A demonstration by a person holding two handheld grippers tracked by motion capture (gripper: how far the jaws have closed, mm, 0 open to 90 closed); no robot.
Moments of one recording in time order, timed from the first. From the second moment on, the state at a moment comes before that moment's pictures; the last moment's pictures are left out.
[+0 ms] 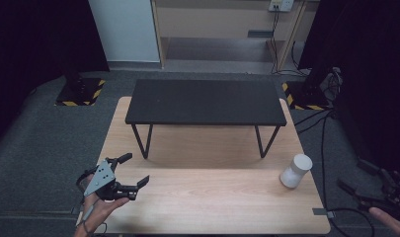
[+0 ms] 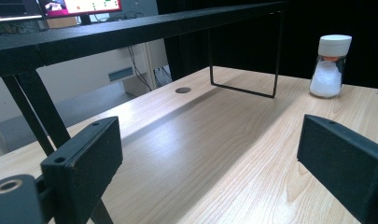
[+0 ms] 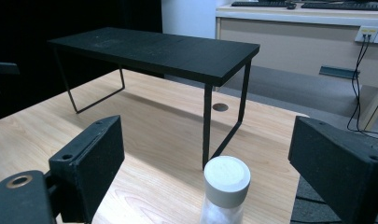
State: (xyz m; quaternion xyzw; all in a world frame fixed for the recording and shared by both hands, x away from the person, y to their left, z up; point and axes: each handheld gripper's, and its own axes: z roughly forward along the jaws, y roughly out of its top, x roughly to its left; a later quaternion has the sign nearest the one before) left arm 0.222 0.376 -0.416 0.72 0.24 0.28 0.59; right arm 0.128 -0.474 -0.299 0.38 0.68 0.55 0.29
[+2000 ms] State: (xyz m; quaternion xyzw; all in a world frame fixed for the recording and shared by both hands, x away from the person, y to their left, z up) left arm 0.222 0.376 -0.416 0.72 0.24 0.28 0.58; right arm 0.180 -0.428 -0.391 0.46 0.68 0.48 0.30
